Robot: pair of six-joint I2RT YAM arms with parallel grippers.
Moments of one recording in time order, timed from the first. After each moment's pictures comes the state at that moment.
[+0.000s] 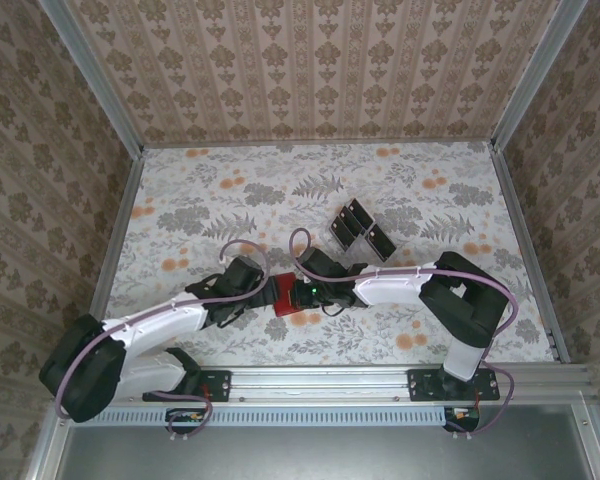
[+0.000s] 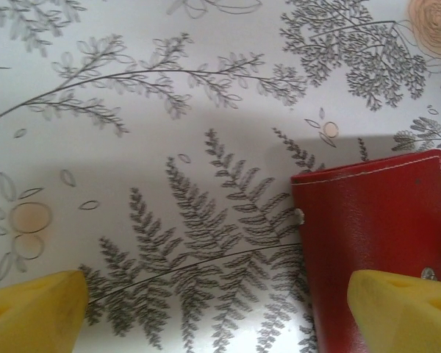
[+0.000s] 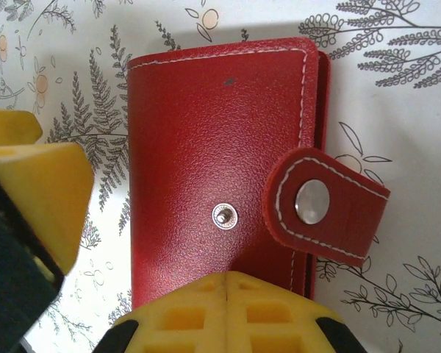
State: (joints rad) left arm -0.76 1.18 0.46 -0.29 -0.16 -0.80; right arm 0.92 1.76 0.90 -0.06 -0.16 0.81
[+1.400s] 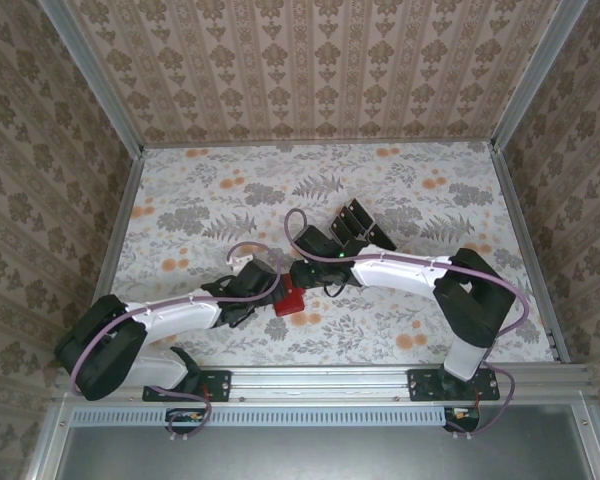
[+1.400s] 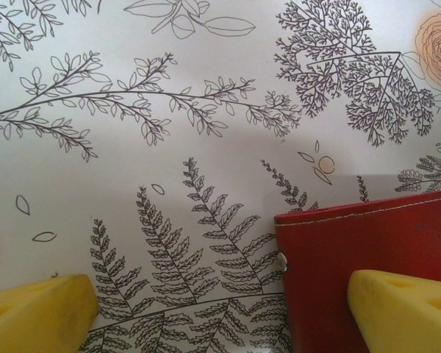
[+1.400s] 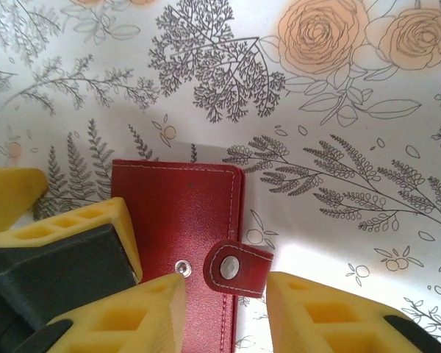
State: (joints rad) left arm -0.83 1.31 0.46 -0.16 -0.29 -0.91; right arm 0.88 1.74 1.13 -0.41 0.01 0.64
